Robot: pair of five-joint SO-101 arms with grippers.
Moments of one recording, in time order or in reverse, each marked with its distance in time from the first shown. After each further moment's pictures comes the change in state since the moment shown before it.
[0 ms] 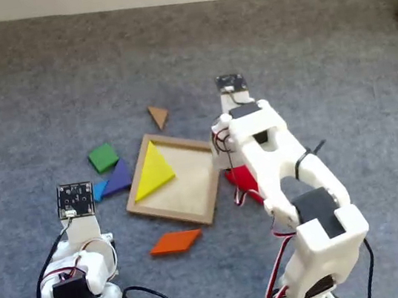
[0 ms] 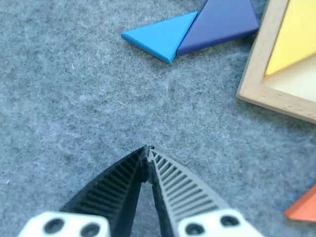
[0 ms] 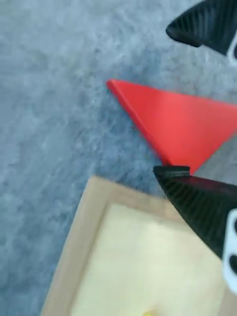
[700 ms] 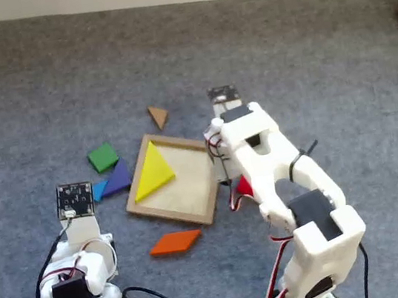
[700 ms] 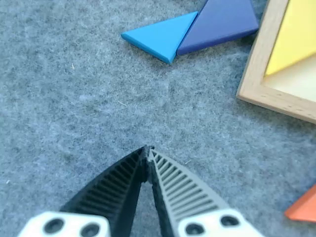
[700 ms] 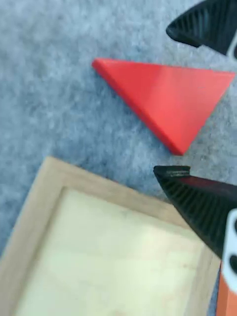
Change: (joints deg) left arm 0.0 0.0 0.0 0.0 0.0; right arm -3.7 0.0 -0.1 6.2 0.0
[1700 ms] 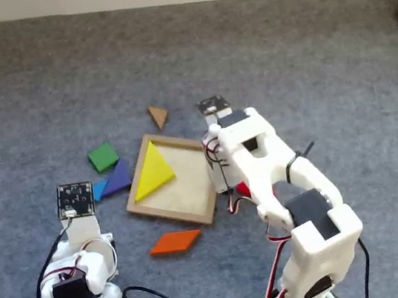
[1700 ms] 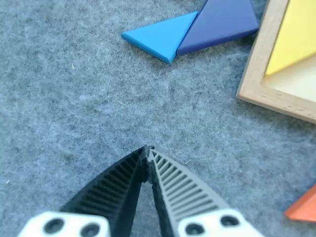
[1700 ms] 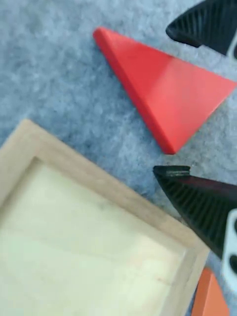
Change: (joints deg) left arm 0.0 0.0 0.0 0.0 0.0; right arm -1.1 0.6 2.1 0.4 9.4
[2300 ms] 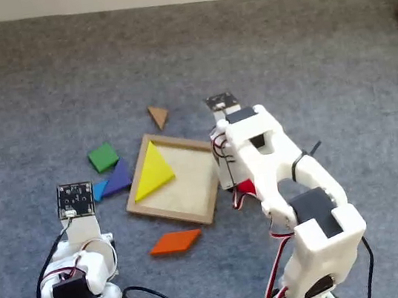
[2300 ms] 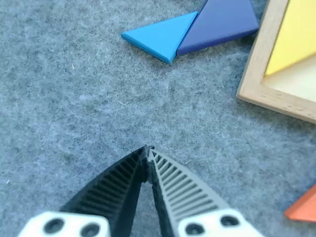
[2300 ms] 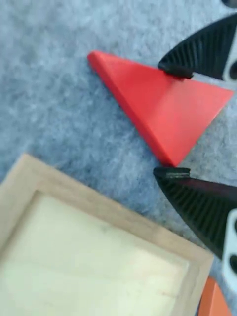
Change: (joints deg) left arm 0.0 0.0 0.0 0.0 0.0; right arm 2.7 0.0 0.0 0.0 0.0
